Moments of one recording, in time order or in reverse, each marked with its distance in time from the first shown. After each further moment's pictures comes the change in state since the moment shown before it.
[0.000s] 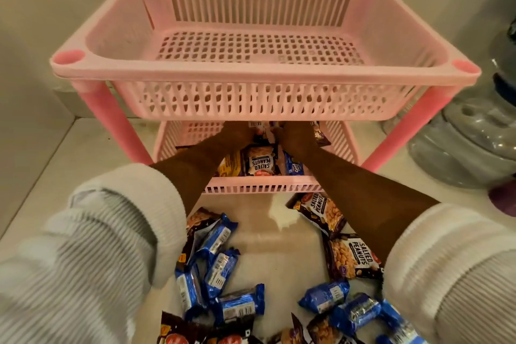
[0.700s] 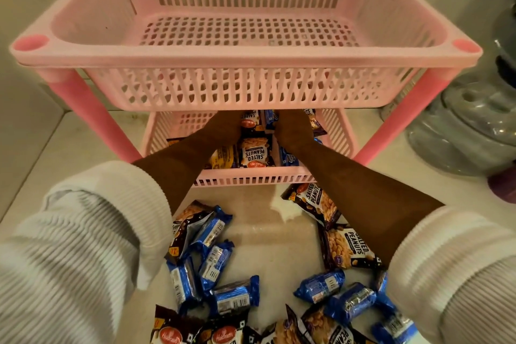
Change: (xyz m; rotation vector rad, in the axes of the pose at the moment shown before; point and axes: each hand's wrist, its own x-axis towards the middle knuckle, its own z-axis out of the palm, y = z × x) left_hand 0.005 -0.014 0.001 0.251 -0.012 0.085; right_hand -0.003 0.008 0.005 -0.172 0.084 -0.031
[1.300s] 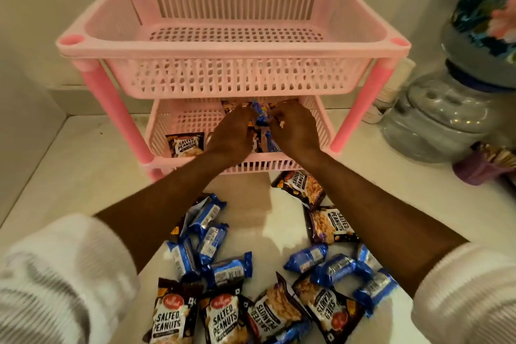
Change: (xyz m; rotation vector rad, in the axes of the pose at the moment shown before) left_hand -0.102 0.068 -0.007 -0.154 0.296 0.183; right_hand -0.075 -0.008 -0.059 0.100 0.253 -0.177
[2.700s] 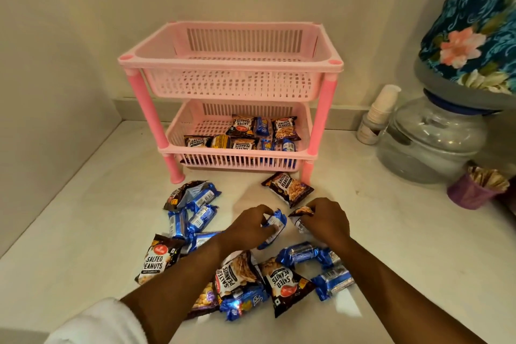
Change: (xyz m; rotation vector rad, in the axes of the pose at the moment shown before) left_hand -0.183 0.103 0.086 -0.197 -0.405 -0.344; right_hand -0.193 0.090 -0.085 -0.066 -0.473 0.381
